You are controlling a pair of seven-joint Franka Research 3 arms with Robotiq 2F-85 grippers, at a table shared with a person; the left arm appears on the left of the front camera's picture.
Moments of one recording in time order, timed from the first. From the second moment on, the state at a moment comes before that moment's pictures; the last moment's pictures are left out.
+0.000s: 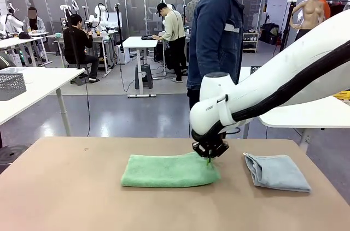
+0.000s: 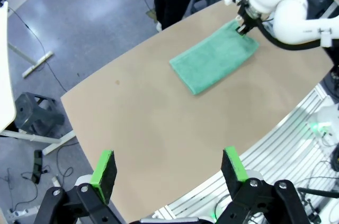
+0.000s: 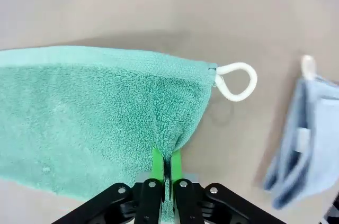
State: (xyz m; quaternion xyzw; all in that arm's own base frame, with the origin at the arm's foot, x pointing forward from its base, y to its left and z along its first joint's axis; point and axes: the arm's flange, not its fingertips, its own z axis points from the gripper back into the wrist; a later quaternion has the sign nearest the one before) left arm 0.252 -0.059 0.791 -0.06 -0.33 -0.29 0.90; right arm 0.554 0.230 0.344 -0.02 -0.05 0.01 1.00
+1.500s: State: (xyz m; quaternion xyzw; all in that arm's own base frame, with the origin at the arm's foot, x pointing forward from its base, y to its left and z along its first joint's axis) left arm 0.252 -0.059 0.791 -0.06 -0.33 -0.29 0.90; right arm 0.559 0.379 0.429 0.01 -0.03 0.01 1.00
